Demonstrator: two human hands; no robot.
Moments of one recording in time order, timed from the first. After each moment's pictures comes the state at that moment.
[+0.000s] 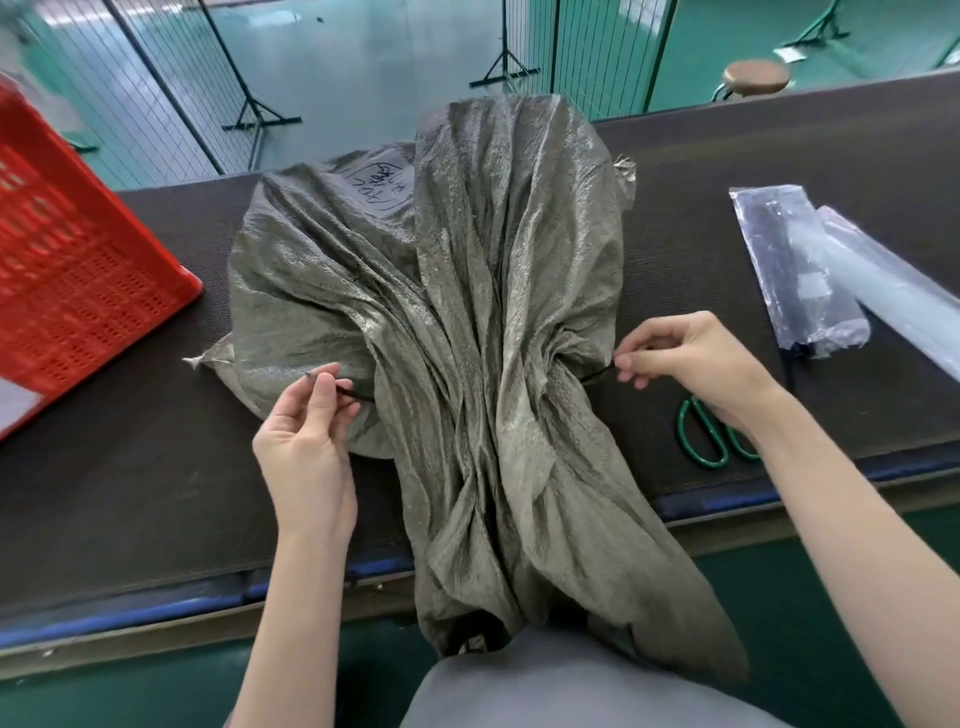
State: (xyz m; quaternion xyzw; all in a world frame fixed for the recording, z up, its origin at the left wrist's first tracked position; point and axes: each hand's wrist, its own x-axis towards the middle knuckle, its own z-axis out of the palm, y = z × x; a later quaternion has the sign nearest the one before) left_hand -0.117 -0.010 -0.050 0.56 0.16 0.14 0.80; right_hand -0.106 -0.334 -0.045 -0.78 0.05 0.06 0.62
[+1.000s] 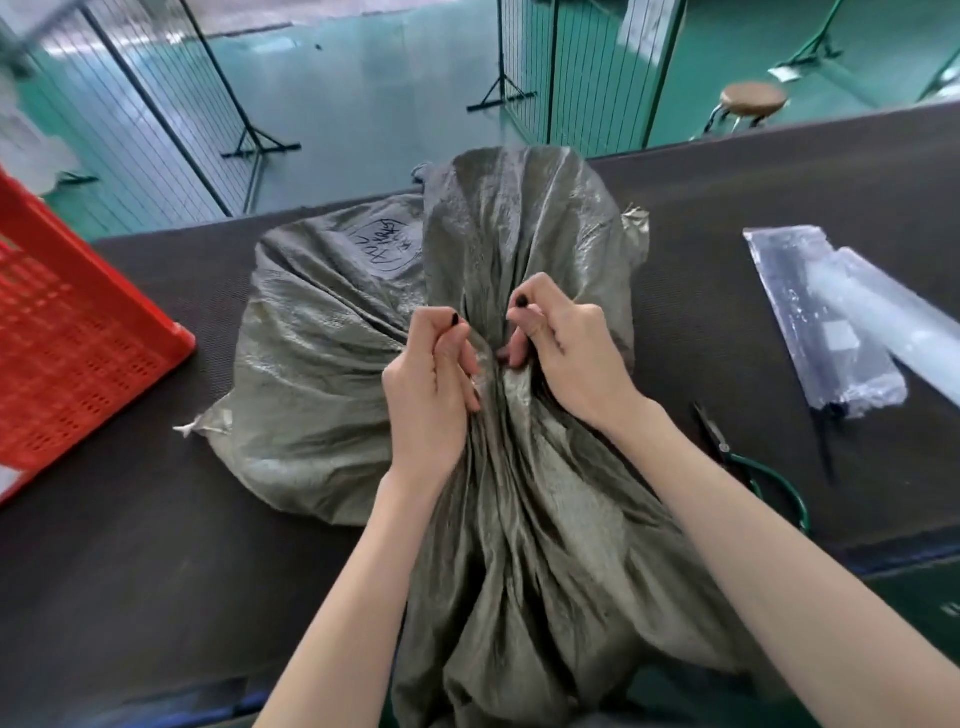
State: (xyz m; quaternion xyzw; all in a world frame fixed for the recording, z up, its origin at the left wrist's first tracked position) left_hand -0.015 -0.092 -0.023 0.78 -0.11 0.18 0.59; right_hand -0.007 -0.236 -0.017 -0.84 -0.12 -0.16 0.50
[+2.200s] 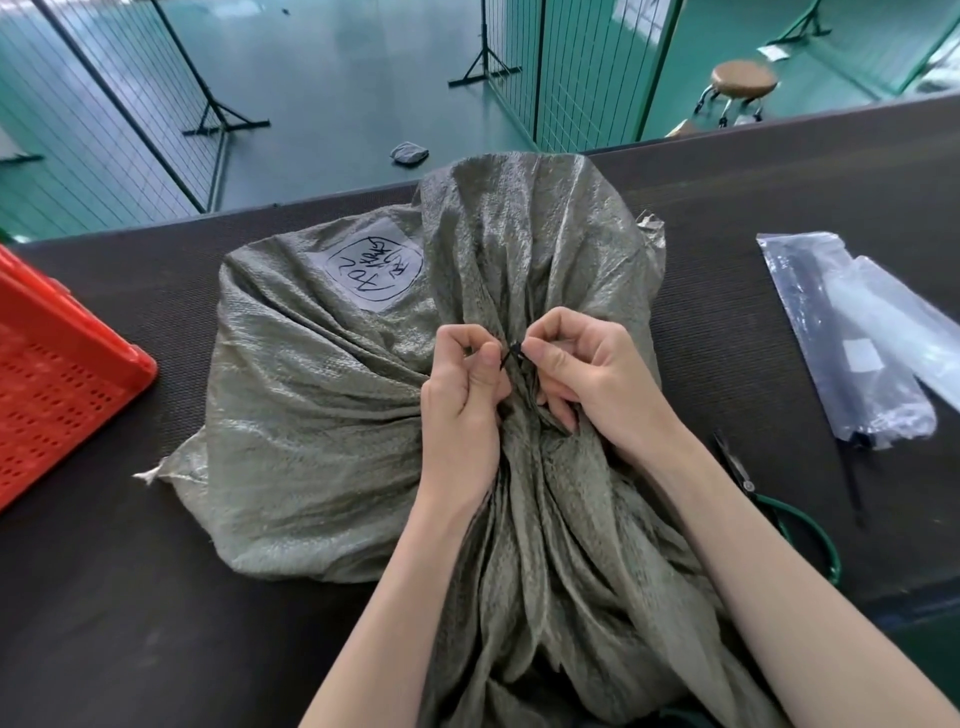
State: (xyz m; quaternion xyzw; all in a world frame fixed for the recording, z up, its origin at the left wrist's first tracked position) left_hand 0.036 -0.109 -0.039 0.71 -0.10 0.06 0.69; right_hand 0.025 -0.238 -0.013 -0.69 -0.03 0.00 0.72
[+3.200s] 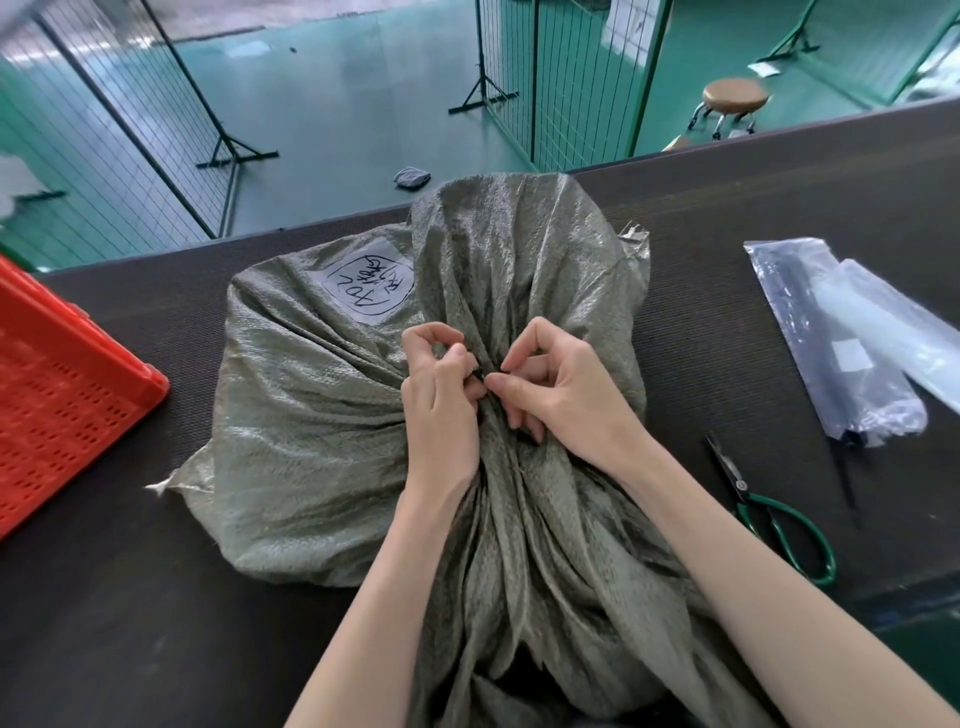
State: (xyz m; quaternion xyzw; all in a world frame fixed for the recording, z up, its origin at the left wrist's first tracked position) left_hand 0.035 -0.112 -0.023 0.70 -0.01 0.07 0.71; right_hand 0.014 -0.229 -0.012 -0.73 -0.02 -0.01 0.68
